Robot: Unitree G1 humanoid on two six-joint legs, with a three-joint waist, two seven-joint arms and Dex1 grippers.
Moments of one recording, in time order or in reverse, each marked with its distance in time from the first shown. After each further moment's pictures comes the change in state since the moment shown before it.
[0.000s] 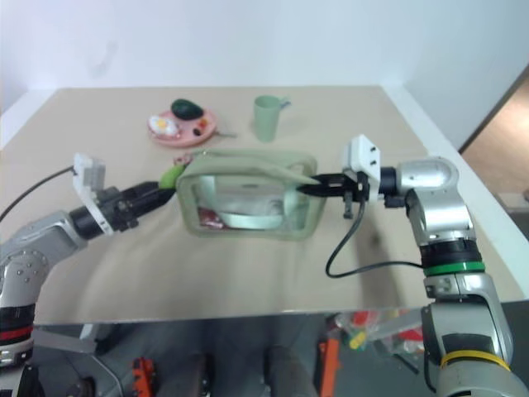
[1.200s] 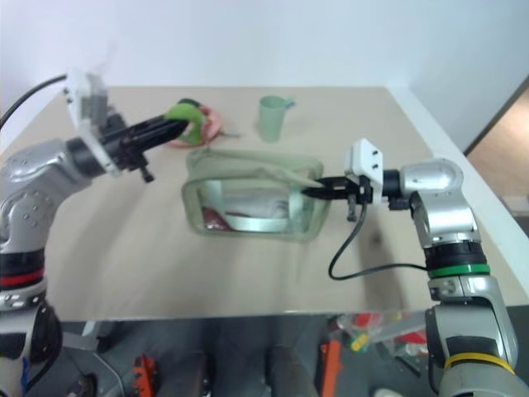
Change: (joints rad) left arm -0.474 -0.044 -0.210 0.019 0.148 -0.081 -0.154; right arm 0.009 -0.018 -0.003 0.004 -0.026 -0.012 0.002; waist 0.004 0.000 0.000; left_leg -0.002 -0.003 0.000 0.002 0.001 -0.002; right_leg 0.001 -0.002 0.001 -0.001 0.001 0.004
